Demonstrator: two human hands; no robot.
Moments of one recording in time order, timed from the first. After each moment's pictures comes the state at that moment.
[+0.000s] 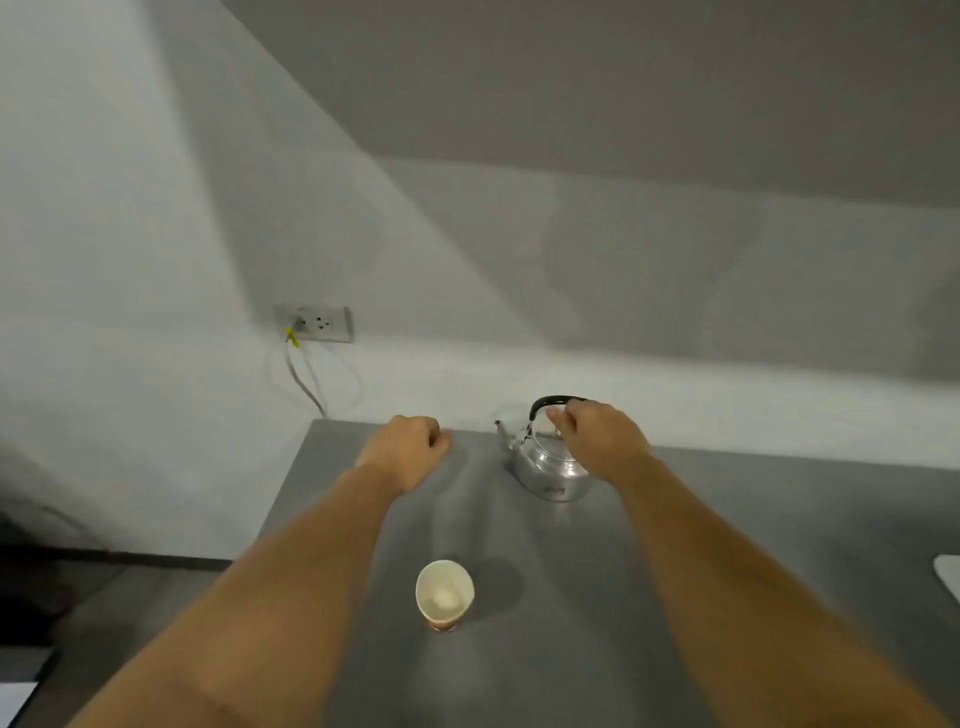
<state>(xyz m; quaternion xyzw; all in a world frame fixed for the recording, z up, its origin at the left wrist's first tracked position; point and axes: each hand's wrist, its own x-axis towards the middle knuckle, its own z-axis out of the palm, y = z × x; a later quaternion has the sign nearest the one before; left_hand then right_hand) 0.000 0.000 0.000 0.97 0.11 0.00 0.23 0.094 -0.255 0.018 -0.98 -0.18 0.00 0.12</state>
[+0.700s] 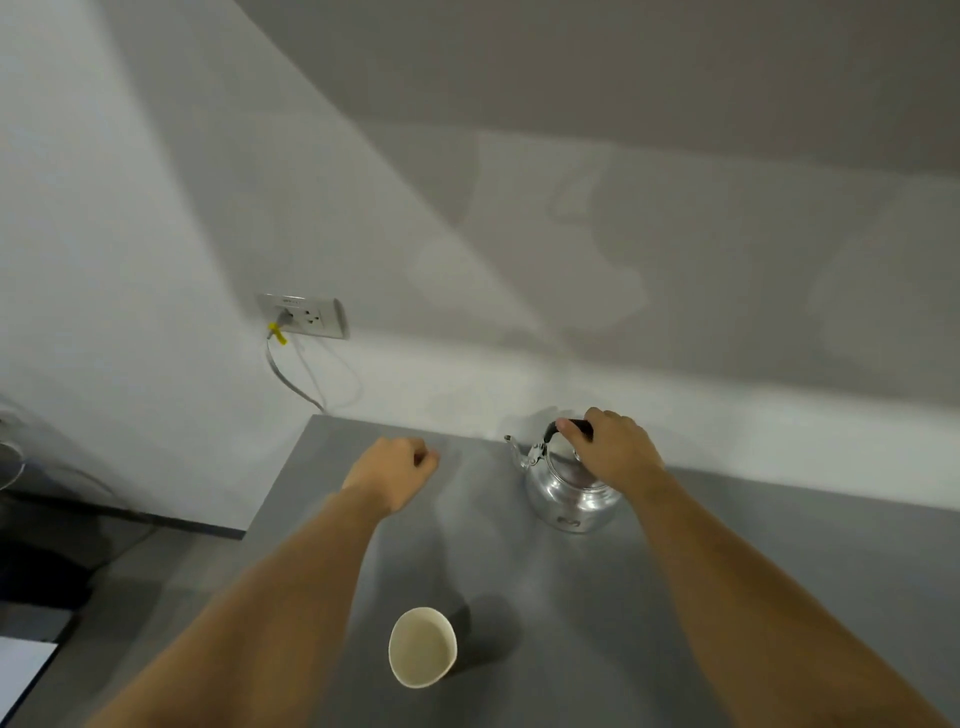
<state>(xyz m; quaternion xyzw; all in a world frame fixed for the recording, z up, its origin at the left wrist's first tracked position) 0.050 0.015 -0.049 0.95 0.18 -0.05 0.27 0.195 -0.258 -0.046 -0.97 -0.18 0.04 0.13</state>
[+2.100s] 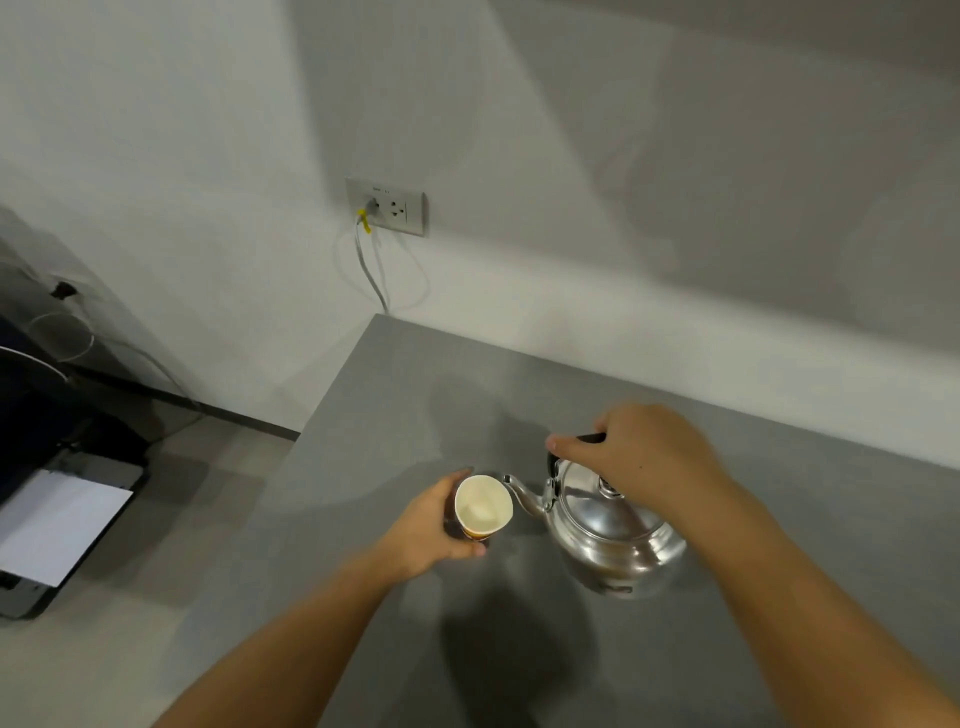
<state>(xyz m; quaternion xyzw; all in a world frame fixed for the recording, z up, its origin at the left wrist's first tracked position) -0.137 -0.028 -0.166 0.79 0.15 -0.09 0.59 -0.007 -0.228 0.051 -0.96 -0.22 0.13 0.06</state>
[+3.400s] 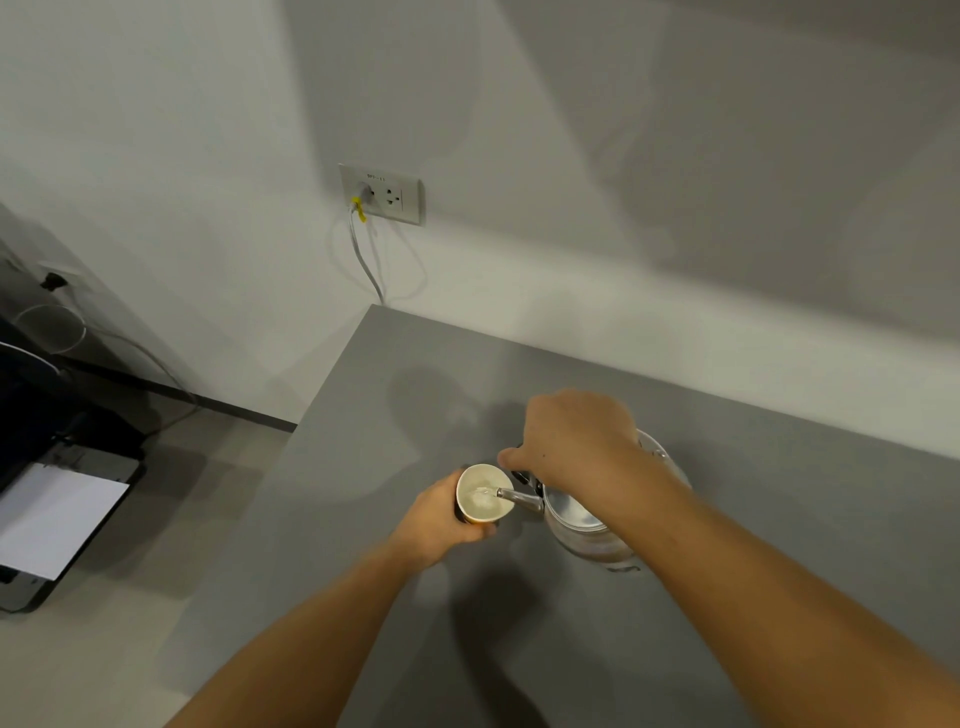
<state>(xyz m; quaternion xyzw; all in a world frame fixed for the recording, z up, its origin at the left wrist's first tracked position) -0.125 -0.045 -0.176 0.81 0.16 -0.04 0.56 -0.027 -0.163 0.045 -0.94 -0.30 0.11 -0.09</state>
